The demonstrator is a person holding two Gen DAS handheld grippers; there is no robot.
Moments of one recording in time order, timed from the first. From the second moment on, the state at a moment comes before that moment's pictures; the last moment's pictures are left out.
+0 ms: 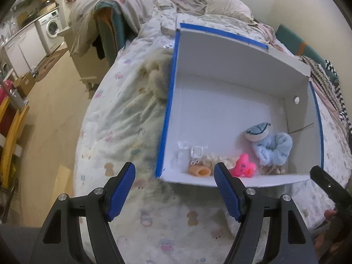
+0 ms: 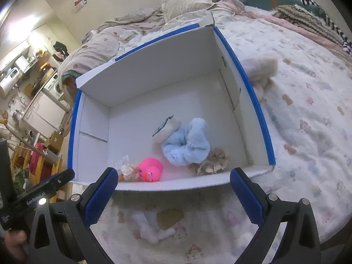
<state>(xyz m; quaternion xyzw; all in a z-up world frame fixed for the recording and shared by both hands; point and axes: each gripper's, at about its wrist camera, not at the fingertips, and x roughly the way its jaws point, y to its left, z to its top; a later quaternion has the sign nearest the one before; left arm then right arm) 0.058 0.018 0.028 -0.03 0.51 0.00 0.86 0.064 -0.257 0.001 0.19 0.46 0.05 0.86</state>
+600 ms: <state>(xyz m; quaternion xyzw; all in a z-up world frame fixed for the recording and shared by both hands) 0.035 0.037 0.008 -0.04 0.53 0.03 0.84 0.067 -0.237 -0.063 0.23 0.59 0.08 0.77</state>
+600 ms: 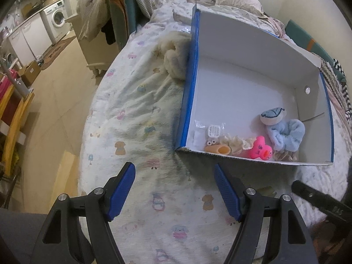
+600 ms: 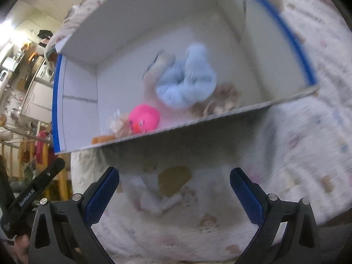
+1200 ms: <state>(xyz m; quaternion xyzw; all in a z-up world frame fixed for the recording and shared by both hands) 0.031 0.012 -0.009 -0.02 0.56 0.00 0.83 0.083 -0.208 -0.089 0.19 0.63 0.11 0.75</state>
